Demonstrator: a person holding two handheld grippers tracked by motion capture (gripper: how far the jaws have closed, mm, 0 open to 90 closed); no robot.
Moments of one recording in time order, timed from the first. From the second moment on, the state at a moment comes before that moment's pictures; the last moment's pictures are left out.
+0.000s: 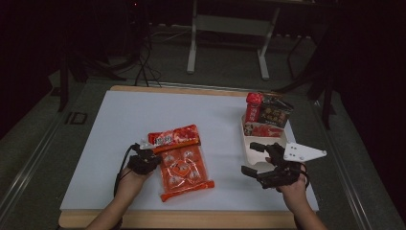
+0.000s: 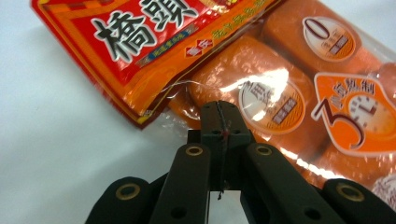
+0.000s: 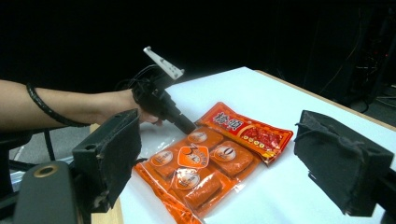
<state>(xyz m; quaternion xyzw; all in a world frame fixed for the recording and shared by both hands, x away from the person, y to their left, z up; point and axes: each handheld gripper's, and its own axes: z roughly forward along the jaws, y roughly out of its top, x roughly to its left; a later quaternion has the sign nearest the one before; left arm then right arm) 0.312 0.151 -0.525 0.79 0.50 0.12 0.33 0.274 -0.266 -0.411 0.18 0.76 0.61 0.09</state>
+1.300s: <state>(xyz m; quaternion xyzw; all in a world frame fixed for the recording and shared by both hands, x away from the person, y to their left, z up) 0.323 0.100 -0.520 0.83 0.42 0.12 0.35 0.274 -0.265 -0.412 0.18 0.77 0.61 0.09</state>
